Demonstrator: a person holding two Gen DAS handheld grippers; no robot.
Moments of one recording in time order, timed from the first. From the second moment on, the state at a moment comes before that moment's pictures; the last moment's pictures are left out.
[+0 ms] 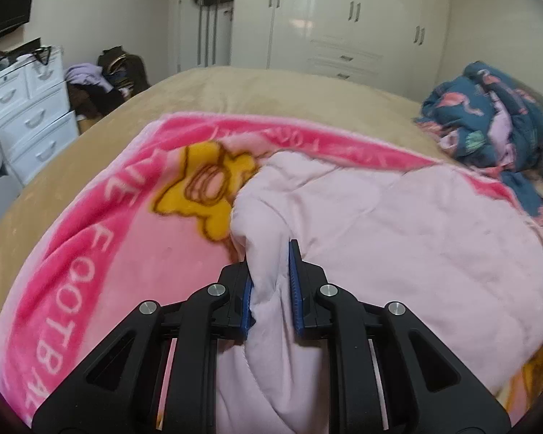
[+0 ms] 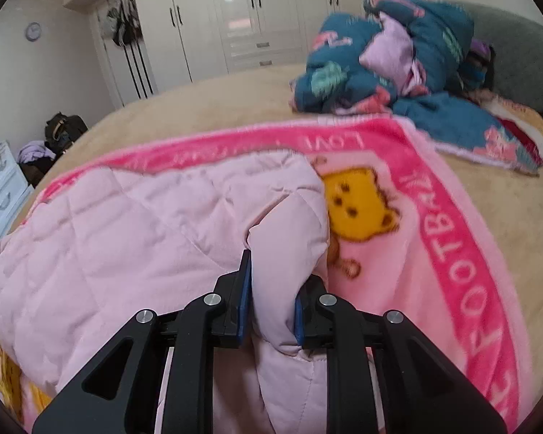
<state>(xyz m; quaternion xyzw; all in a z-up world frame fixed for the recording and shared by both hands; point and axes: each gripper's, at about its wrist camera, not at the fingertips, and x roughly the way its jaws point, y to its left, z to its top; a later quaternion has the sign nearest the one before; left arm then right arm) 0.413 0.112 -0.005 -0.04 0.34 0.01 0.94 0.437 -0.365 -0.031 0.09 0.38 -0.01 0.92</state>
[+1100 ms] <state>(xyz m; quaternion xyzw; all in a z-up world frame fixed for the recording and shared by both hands) 0.336 0.052 0.034 0.01 0.31 0.00 0.95 0.351 -0.304 -0.004 0.03 0.30 0.06 0.95</state>
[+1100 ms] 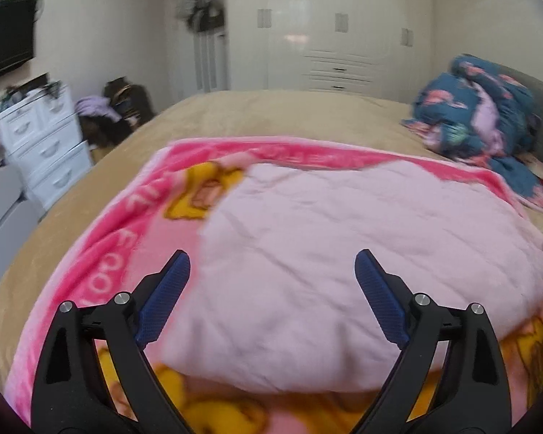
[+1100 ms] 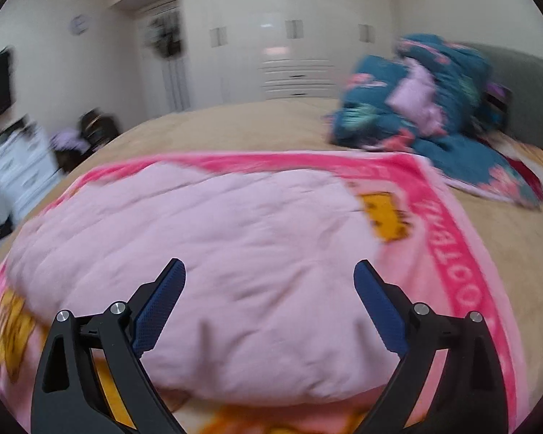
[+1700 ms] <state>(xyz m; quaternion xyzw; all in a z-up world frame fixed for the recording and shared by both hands) 0.392 -0.008 -0.039 0.00 0.43 -0.07 0.90 0.419 -0.249 -0.064 0.03 0.44 0.08 0.90</state>
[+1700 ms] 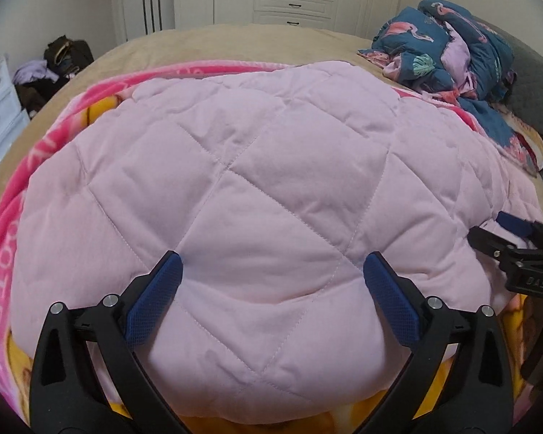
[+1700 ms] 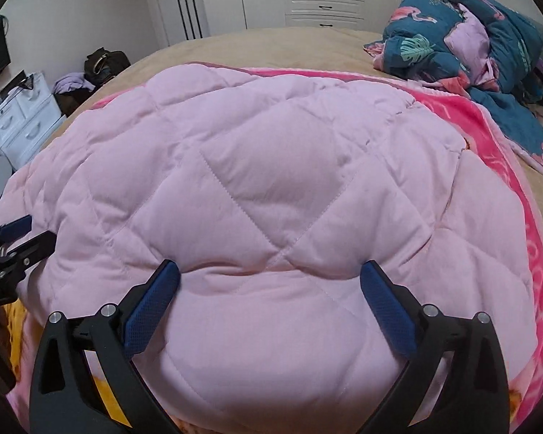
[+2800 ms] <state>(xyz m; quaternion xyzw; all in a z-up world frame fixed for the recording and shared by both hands) 0.284 0.039 0.011 -0.04 0.37 0.01 0.93 0.257 -0.349 -0.019 0.15 0.35 0.05 0.93</state>
